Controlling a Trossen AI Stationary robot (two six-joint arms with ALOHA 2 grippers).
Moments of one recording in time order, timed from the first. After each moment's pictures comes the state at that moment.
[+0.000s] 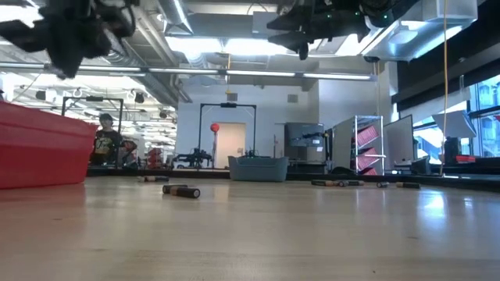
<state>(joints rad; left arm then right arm) 0.20 1.03 1.01 -1.39 0.16 -1.35 -0.60 1.46 1.20 0.19 -0.53 0.13</state>
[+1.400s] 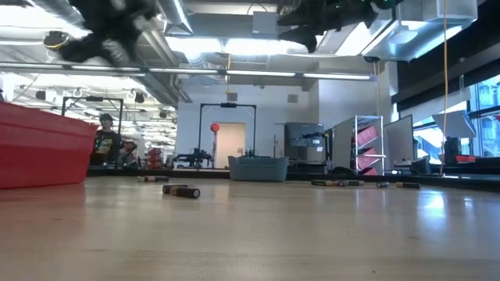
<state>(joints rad) 0.20 0.96 0.98 -0.97 -0.14 -1.14 -0.67 1.45 1.40 -0.23 -0.63 -0.01</state>
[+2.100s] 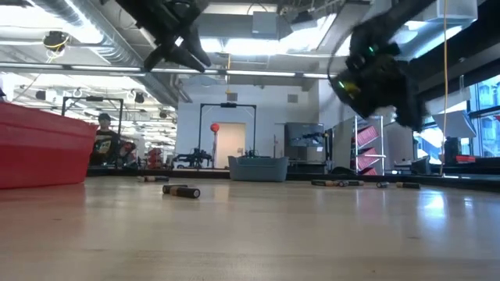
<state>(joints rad) 0.25 1.18 0.98 -0.37 -0.34 -0.62 -0.67 1.64 1.13 -1.47 -0.51 0.02</state>
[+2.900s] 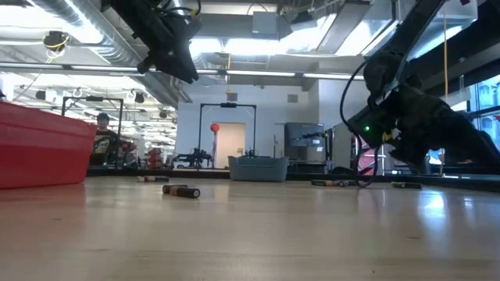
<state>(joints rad) 0.40 1.17 0.98 -0.44 -0.34 -0.41 -0.47 1.73 0.78 -1.25 -0.56 0.25</state>
